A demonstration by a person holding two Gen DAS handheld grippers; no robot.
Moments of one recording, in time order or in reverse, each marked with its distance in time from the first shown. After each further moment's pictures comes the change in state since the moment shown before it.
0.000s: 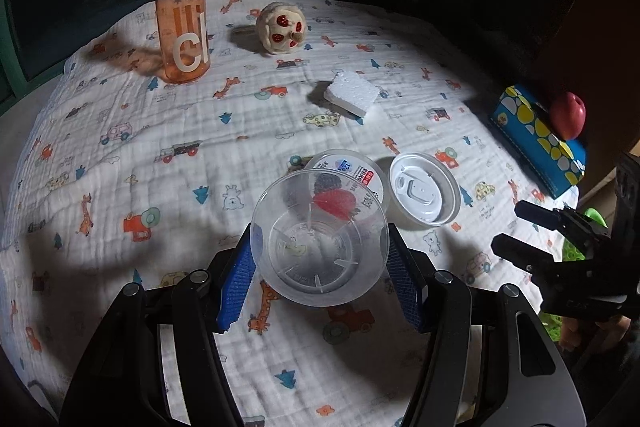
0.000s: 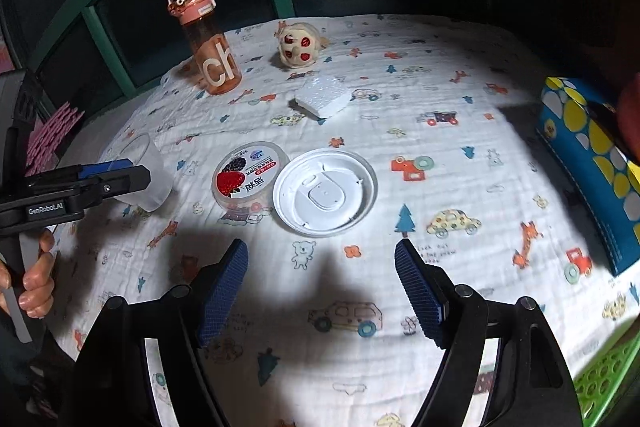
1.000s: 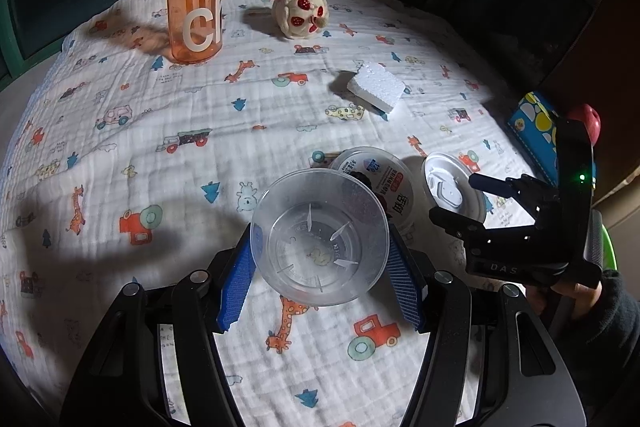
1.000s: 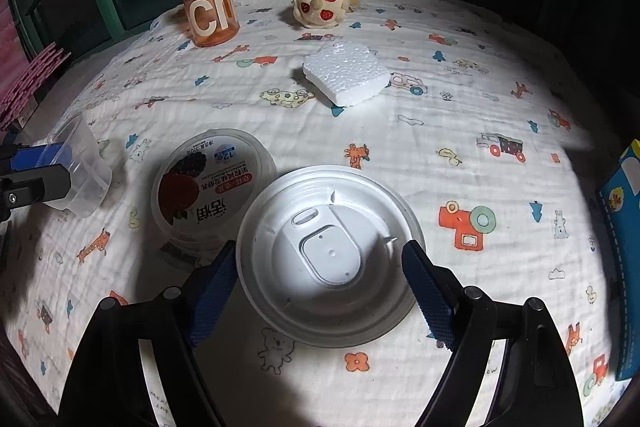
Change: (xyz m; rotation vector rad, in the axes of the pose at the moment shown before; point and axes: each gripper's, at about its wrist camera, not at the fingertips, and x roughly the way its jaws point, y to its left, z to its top) left arm 0.027 0.027 0.006 -0.048 0.040 -0.016; right arm 0.106 0.008 0.038 -0.157 0.117 -0.049
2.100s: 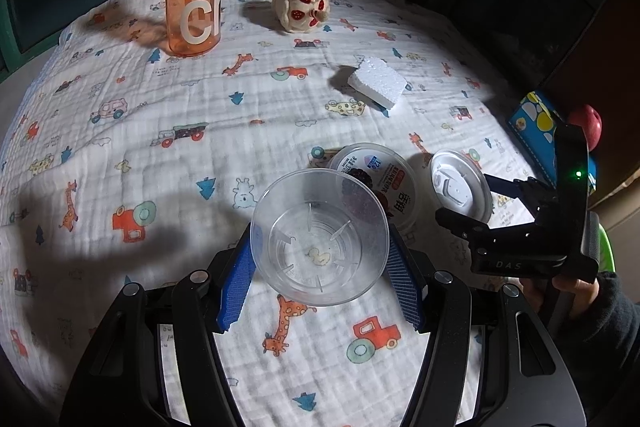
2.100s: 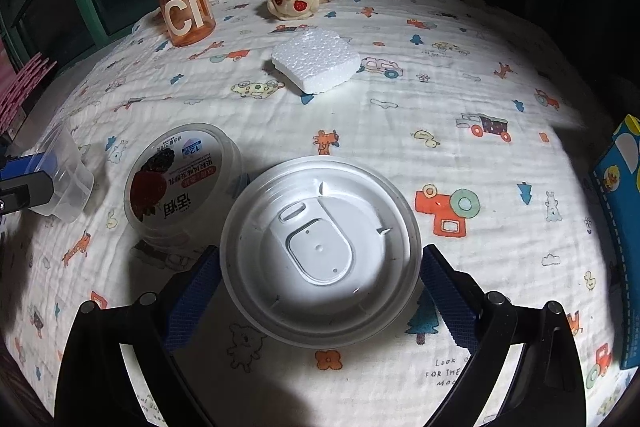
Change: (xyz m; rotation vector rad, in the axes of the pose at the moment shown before) left arm 0.008 0.003 -0.002 -0.013 0.014 -0.014; right arm 0.007 -0.016 -0.004 0.049 0.018 -0.017
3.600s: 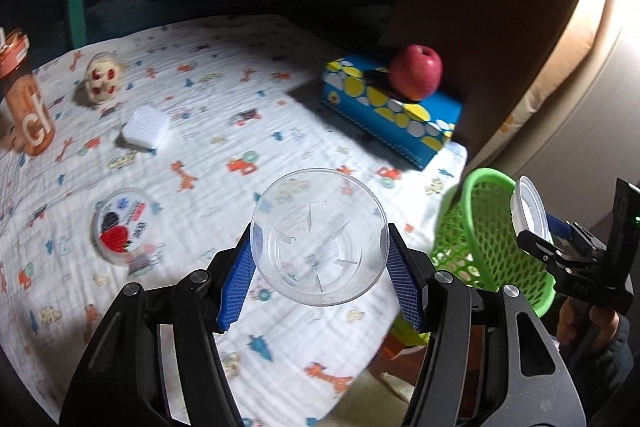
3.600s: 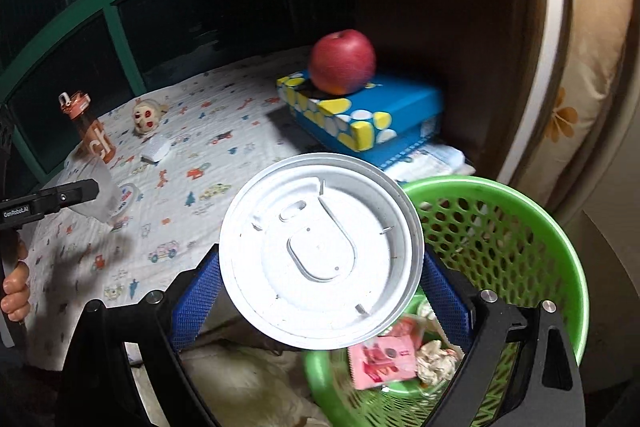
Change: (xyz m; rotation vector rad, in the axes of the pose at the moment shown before) left arm -0.047 -0.215 -0.025 0.321 -0.031 -0.265; right arm -0.276 -0.134 -0.209 0.486 -0.251 -0.304
